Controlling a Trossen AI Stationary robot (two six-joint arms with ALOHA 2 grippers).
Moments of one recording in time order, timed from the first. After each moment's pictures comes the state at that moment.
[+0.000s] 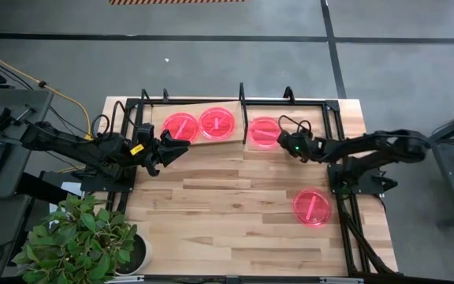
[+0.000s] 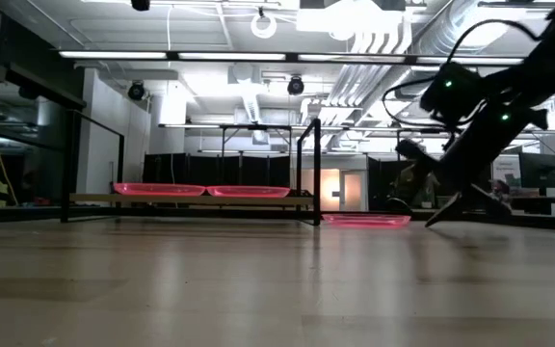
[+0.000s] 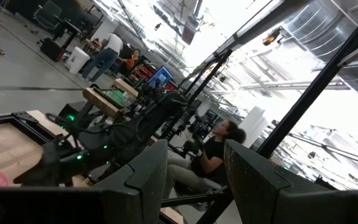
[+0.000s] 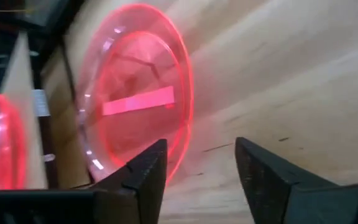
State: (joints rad) left arm -0.24 0.81 0.60 0.50 -0.35 -0.59; right arm -0.35 1.29 0.29 0.17 0.35 1.57
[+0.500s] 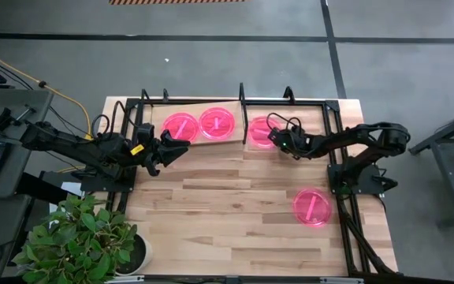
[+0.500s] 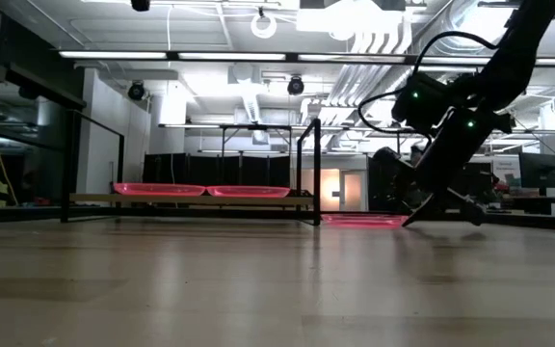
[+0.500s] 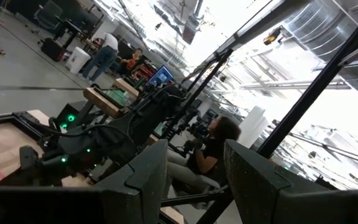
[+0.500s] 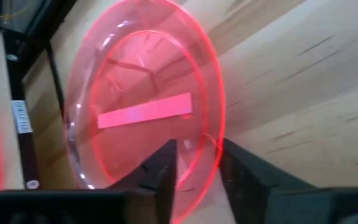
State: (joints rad) left arm -0.24 0.81 0.60 0.49 -0.35 -0.59; right arm -0.37 1.53 0.44 0.13 0.37 1.60
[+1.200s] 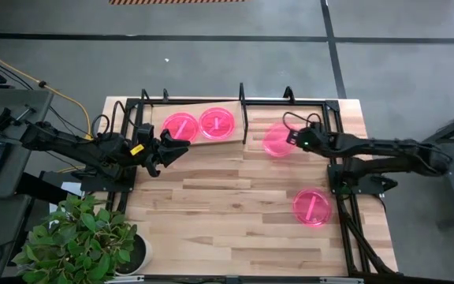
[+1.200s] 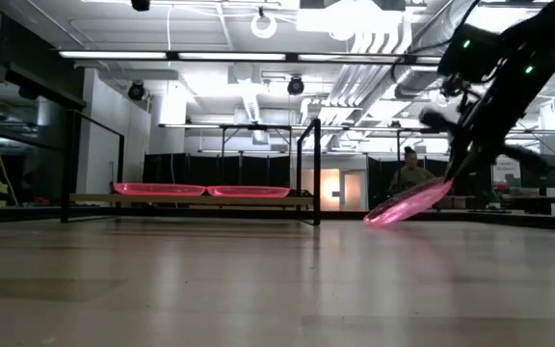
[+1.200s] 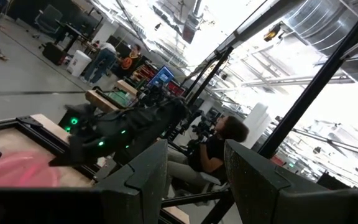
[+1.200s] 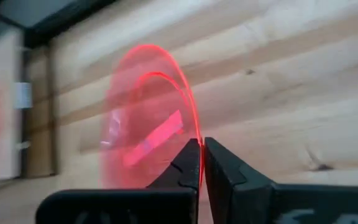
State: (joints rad) left arm -0.24 0.81 0.60 0.49 -0.35 -0.56; right arm -0.35 0.97 0.43 -0.45 0.43 1.35
